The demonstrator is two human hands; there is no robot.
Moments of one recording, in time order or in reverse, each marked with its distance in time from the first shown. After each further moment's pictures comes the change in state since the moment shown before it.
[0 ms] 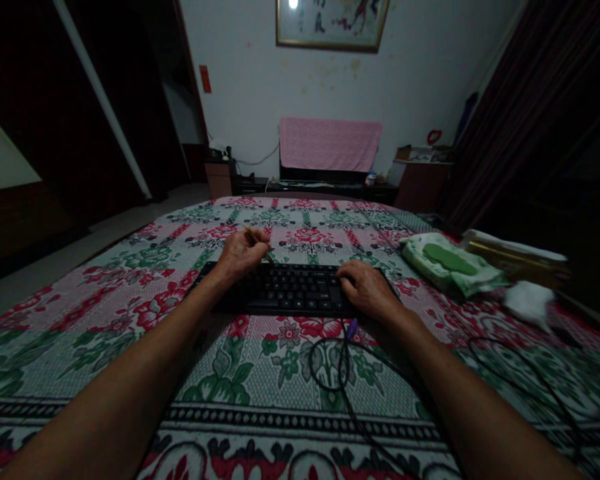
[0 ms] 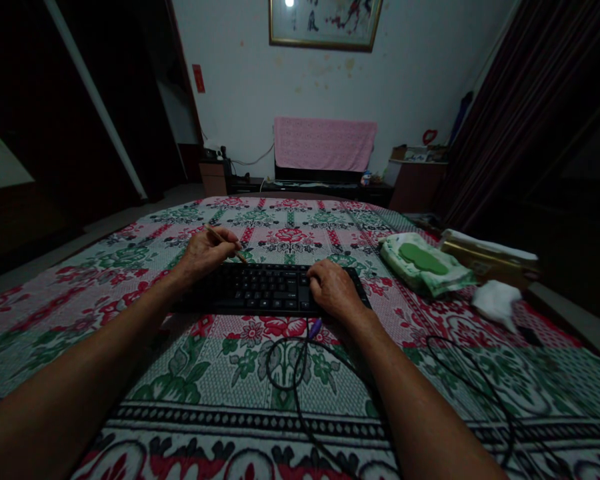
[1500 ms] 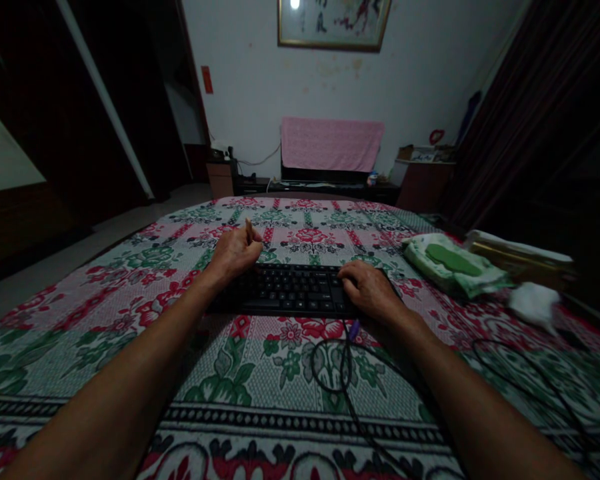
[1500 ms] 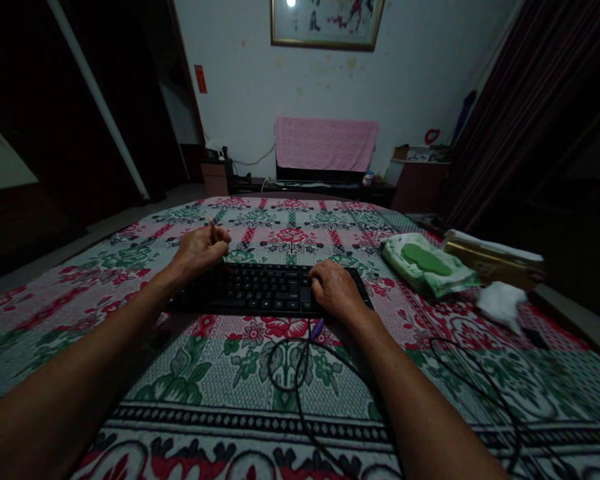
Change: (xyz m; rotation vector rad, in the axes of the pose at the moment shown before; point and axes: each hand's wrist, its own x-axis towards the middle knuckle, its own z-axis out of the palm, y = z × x) left_hand 0.001 0.014 -0.017 0.472 0.041 -0.037; right_hand 0.001 0.001 0.001 -0.003 0.002 -0.003
